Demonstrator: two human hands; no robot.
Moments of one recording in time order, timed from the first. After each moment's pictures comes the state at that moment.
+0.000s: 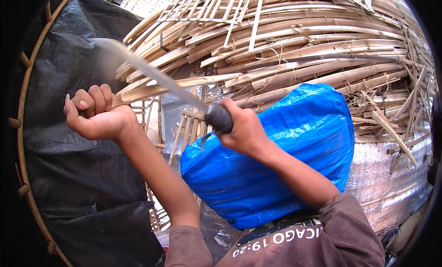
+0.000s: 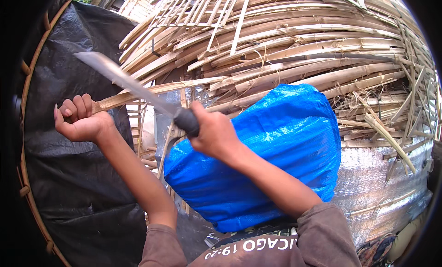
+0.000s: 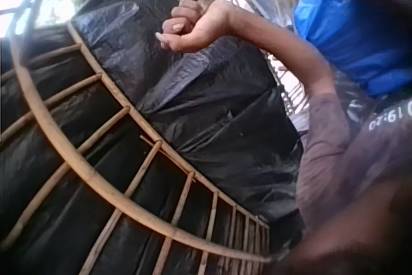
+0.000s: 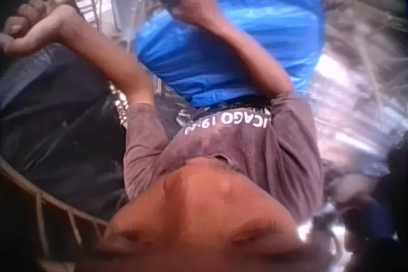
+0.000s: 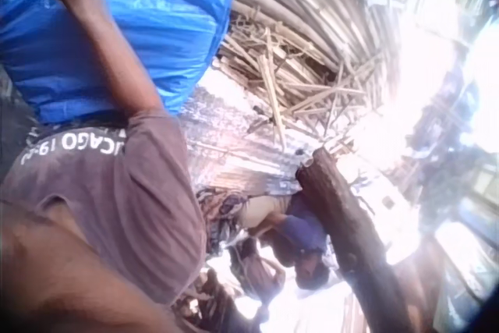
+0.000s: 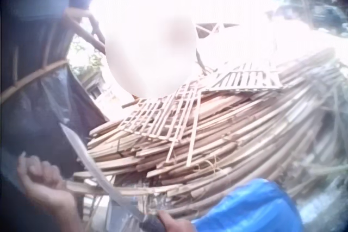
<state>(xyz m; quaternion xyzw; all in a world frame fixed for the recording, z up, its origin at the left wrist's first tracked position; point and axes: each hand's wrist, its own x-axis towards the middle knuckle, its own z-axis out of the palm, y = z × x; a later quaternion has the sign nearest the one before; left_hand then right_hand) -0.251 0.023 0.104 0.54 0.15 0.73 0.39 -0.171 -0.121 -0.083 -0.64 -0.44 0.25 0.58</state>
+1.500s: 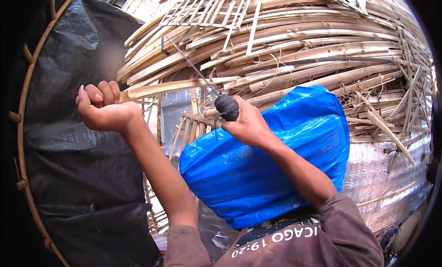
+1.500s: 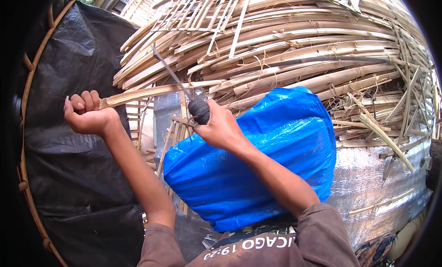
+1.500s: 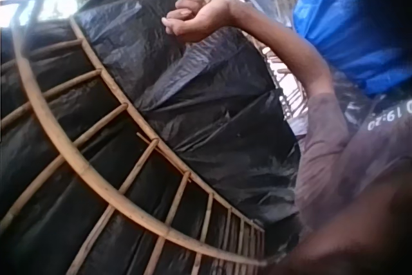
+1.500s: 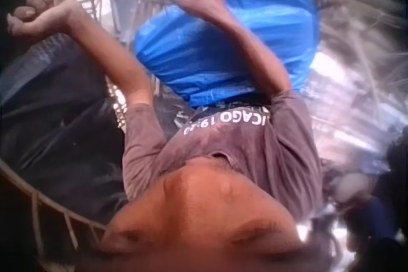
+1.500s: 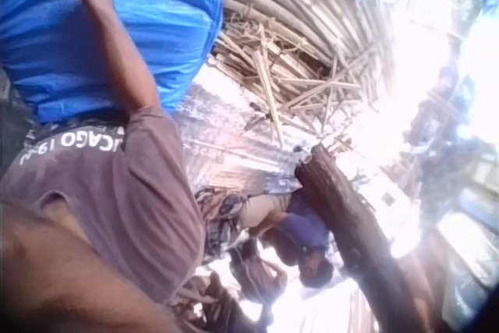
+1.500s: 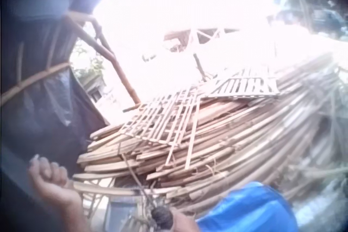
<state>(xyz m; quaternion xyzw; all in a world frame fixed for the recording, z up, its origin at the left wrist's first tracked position) -0.242 0.026 0.099 0.53 0.15 0.76 0.35 -0.151 -0.126 -0.078 -0.65 -0.34 0.38 0.56</state>
